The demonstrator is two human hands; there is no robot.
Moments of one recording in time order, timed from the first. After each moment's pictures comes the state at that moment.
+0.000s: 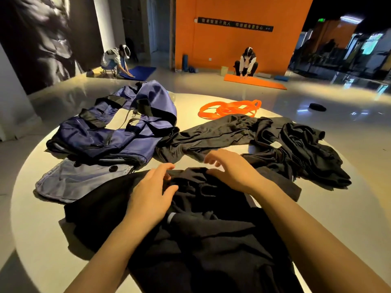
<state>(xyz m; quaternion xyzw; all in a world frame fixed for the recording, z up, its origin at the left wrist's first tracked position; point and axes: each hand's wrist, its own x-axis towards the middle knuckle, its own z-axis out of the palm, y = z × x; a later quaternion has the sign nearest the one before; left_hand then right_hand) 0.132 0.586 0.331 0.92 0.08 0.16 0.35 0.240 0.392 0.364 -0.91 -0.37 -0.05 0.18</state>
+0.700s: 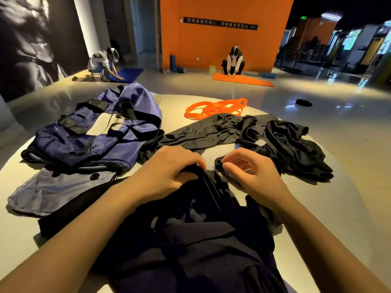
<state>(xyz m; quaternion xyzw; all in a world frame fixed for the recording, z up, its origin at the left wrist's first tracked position) 0.179 0.562 0.390 0.91 -0.33 0.16 0.20 0.192 0.335 0.386 -0.86 -0.25 -0.11 0.44</state>
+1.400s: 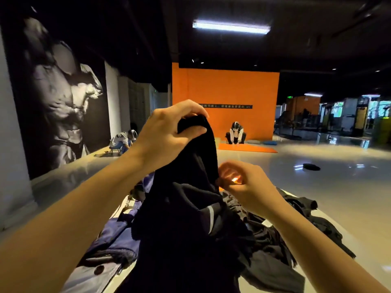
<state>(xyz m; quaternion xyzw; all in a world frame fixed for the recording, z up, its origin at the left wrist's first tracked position) 0.187 0.556 0.599 0.80 -0.32 0.44 0.26 0.221 0.363 0.524 -0.84 -0.32 -0.21 0.39</state>
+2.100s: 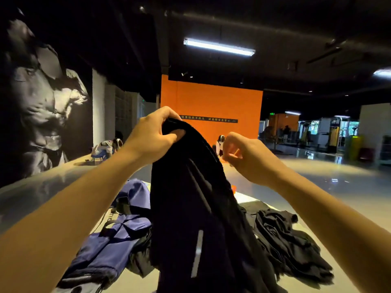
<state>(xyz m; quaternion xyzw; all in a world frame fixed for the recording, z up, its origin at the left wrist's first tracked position) 0.205 0.572 0.619 0.82 -0.21 0.40 0.36 0.229 0.346 0.601 -0.86 -0.34 -0.31 0.20</state>
